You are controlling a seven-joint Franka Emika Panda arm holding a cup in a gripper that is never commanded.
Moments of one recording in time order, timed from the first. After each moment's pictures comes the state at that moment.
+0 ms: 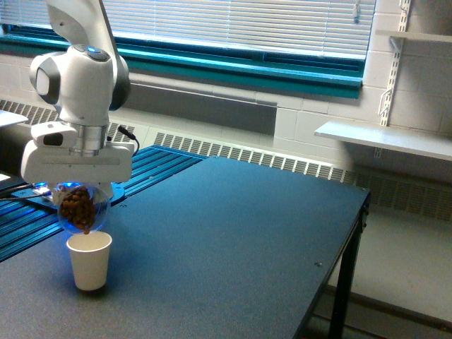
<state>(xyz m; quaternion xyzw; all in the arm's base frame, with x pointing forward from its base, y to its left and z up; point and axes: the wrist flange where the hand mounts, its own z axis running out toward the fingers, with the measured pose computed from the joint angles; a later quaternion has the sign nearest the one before) 0.235 -0.255 0.243 0.78 -0.62 0.00 0.07</state>
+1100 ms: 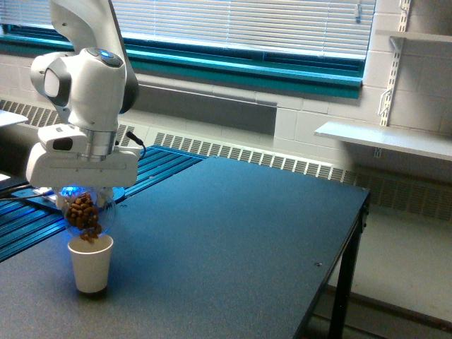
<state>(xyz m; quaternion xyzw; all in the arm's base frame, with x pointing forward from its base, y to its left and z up) 0.259 -0.259 0.241 0.79 -0.60 -0.02 0.09</state>
